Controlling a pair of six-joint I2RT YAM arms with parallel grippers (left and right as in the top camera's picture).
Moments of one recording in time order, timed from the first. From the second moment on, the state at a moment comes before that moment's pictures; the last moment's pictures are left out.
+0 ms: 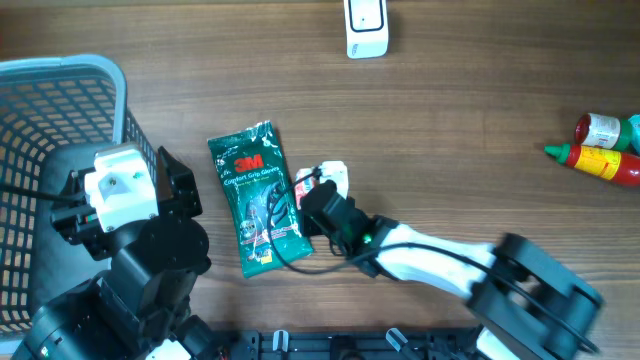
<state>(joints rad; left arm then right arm) -0.79 0.79 1.28 -1.09 -1.15 -0.36 0.93 1.67 0.73 0.16 0.15 0.74</state>
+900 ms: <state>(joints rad) -0.79 0.79 1.28 -1.09 -1.15 -0.36 0.46 1.20 0.73 0.05 -0.53 0.75</state>
